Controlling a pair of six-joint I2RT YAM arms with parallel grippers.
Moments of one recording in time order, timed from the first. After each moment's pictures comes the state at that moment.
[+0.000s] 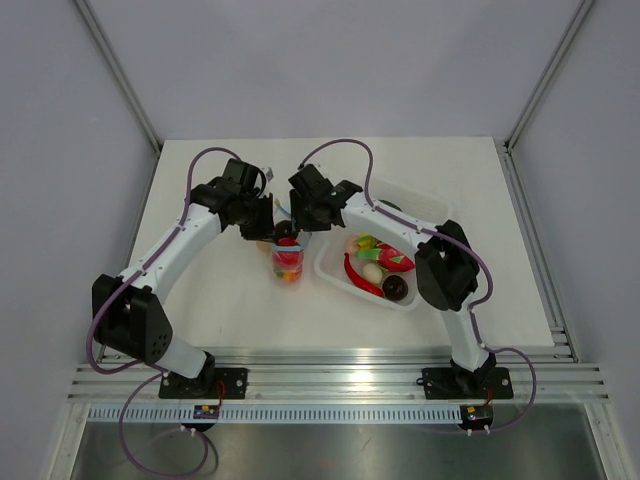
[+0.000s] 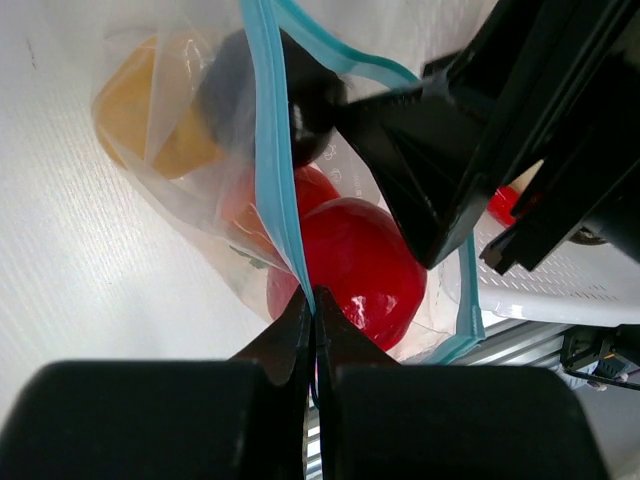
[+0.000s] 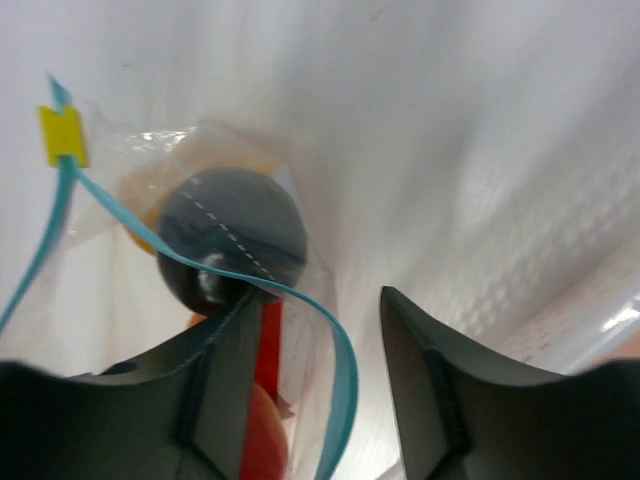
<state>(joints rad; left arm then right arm) -0.37 1.49 1.30 -0.84 0.22 -0.37 0.81 2.11 1.85 -0.68 0.15 0.61</state>
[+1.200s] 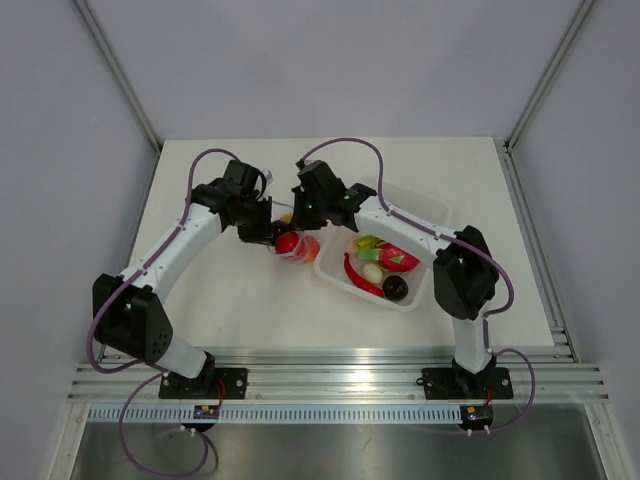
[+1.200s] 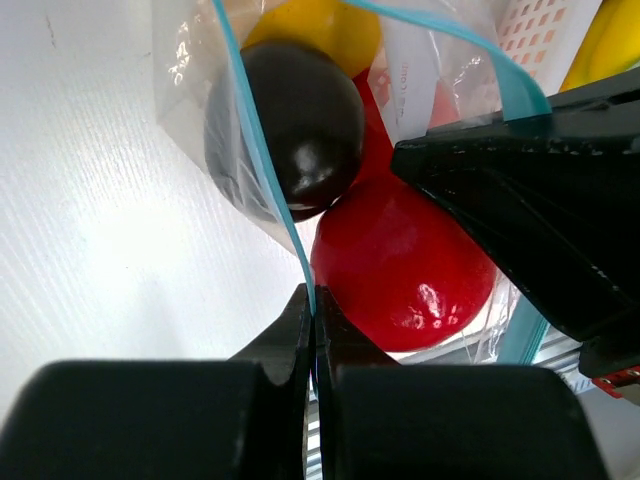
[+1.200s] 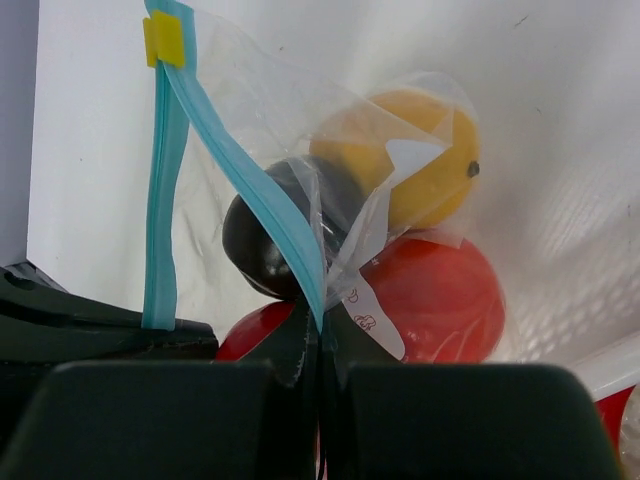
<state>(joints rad) -0.37 1.49 1.30 -0.88 0.19 -0.35 0.80 1.97 1.70 -0.47 -0.07 0.62</state>
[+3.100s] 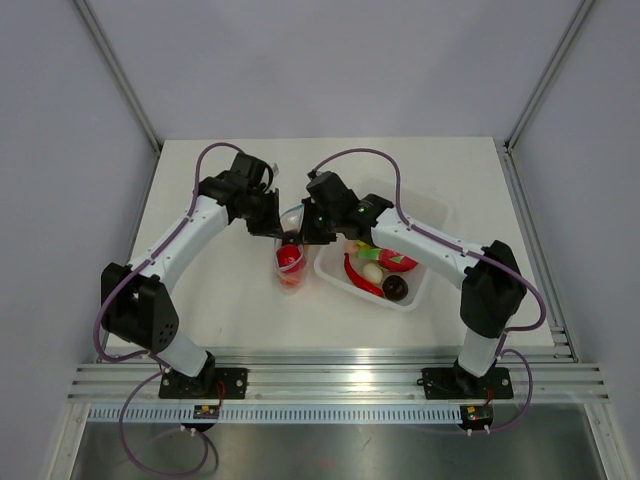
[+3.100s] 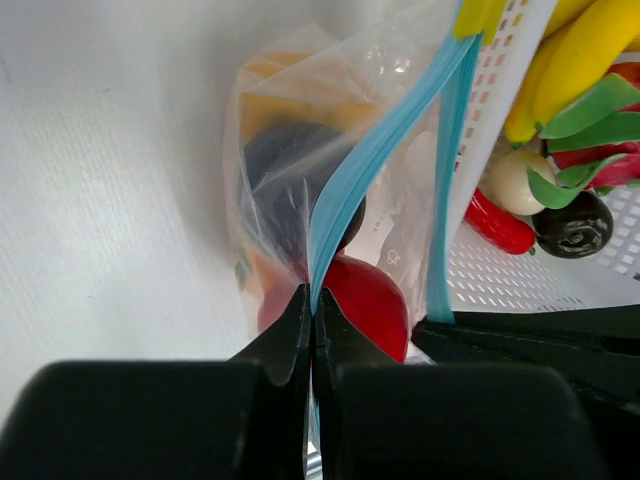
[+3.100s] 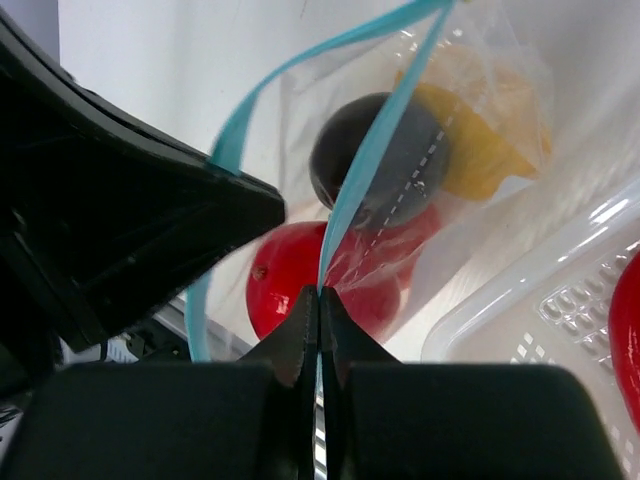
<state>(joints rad) -0.39 1.56 1.37 -0.86 0.22 -0.41 0.84 1.79 1.54 -0.52 -0.06 0.74</state>
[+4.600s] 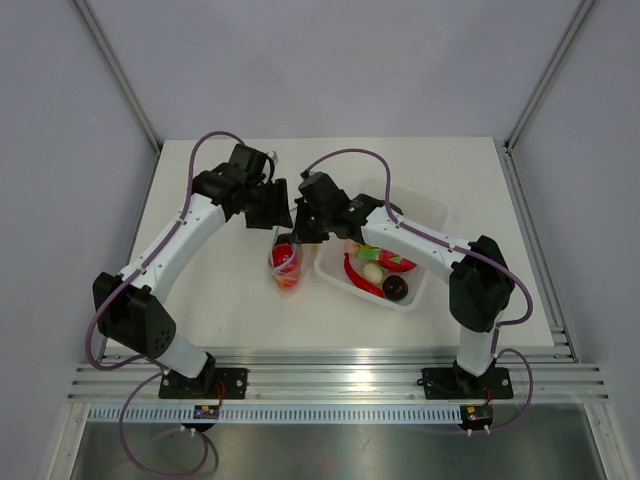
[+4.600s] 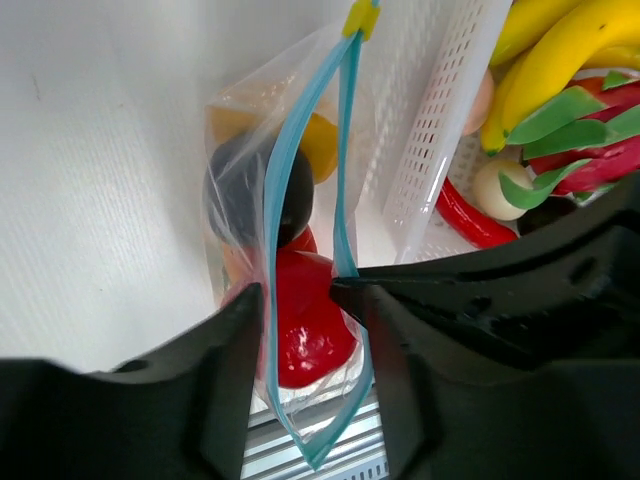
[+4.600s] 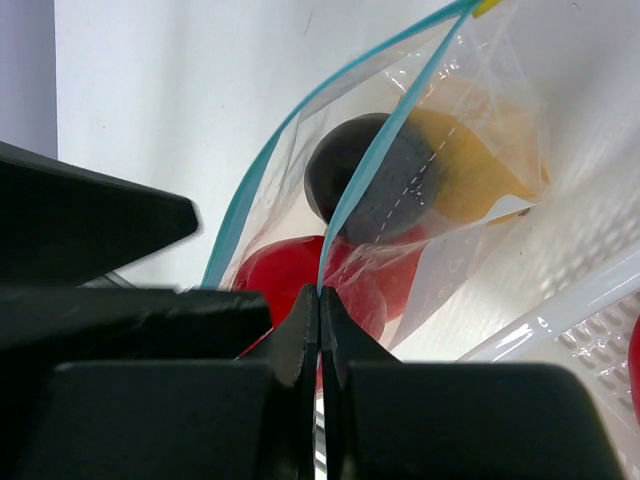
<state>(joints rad) -0.43 1.54 1.46 -0.91 0.15 -0.43 0.85 1.86 1.58 -0.49 -0.05 0.74</state>
